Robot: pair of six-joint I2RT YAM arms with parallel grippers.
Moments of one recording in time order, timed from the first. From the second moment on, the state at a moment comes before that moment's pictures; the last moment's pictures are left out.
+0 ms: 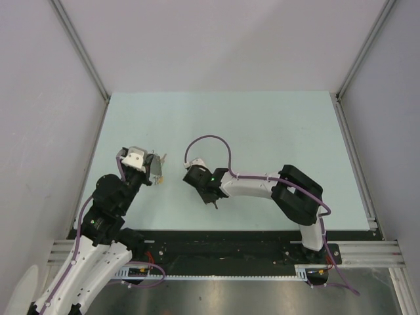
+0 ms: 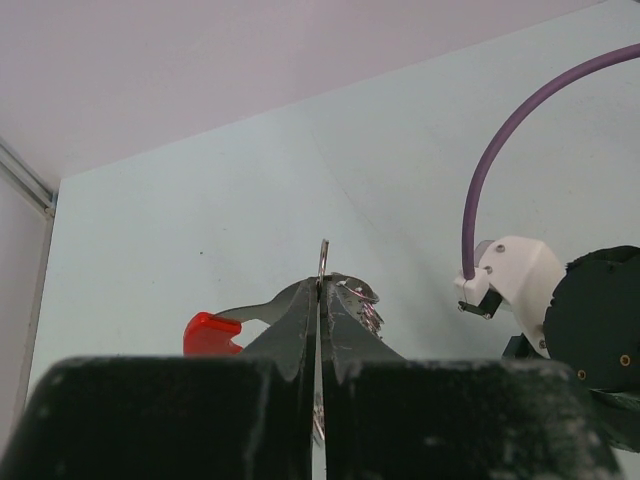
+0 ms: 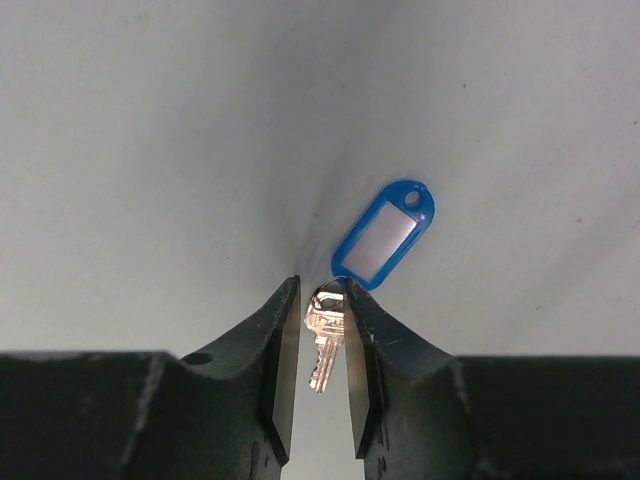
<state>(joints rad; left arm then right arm) -0.46 0.42 0.61 -0.24 -0.15 0.13 1.11 1.95 1.34 -0.52 0.29 0.44</state>
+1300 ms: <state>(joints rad) -0.46 0.53 0.62 -0.21 0.20 0.17 0.97 1.43 1.10 -0.29 0.19 0.19</state>
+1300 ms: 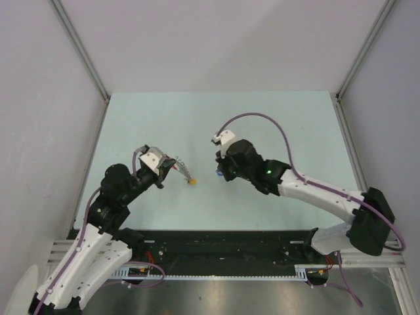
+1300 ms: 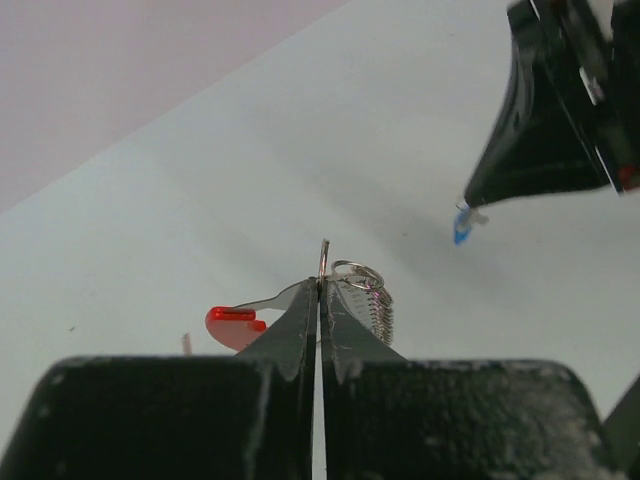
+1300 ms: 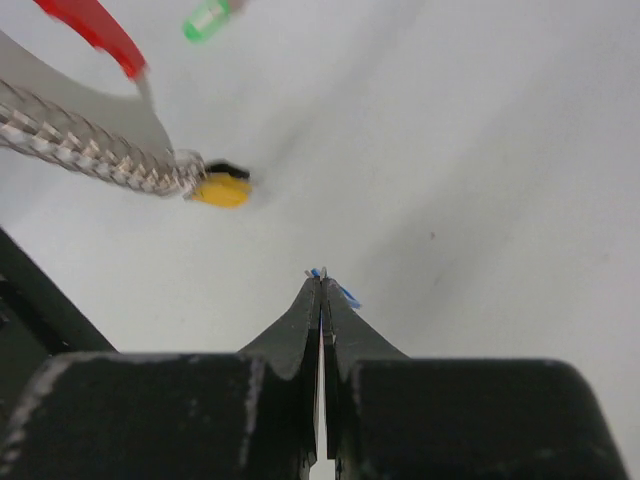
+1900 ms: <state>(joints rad) -0.46 0.92 0.93 -0.16 0.72 0.25 0.49 1.11 0.79 0.43 -0.76 0.11</state>
